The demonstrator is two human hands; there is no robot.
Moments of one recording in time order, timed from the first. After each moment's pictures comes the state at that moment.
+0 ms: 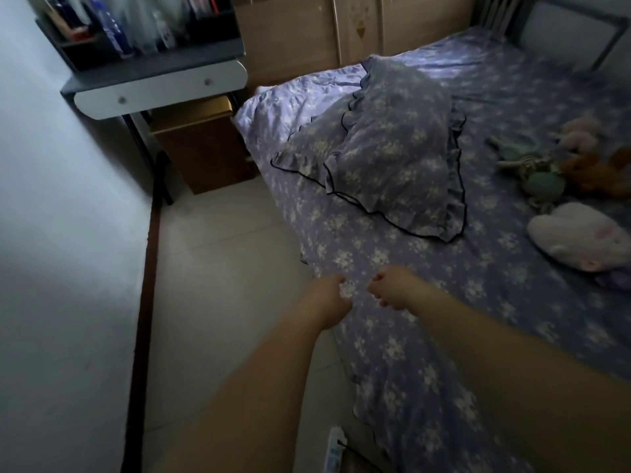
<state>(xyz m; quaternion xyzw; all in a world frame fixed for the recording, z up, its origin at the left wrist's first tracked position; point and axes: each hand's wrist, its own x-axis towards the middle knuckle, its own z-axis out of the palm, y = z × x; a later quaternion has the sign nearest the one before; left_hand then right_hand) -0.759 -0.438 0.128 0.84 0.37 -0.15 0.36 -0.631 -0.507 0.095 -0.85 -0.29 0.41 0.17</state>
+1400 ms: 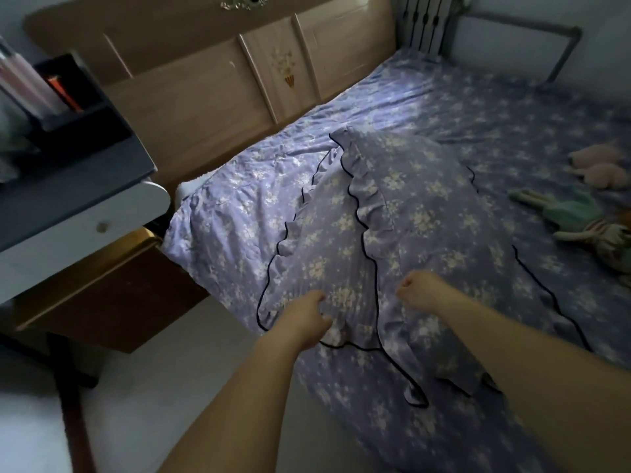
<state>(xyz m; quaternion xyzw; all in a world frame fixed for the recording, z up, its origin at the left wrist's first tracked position) -0.424 0.115 0.103 0.88 0.23 -0.25 0.34 -0.296 -0.057 0.080 -0.92 -0.06 0.34 0.20</state>
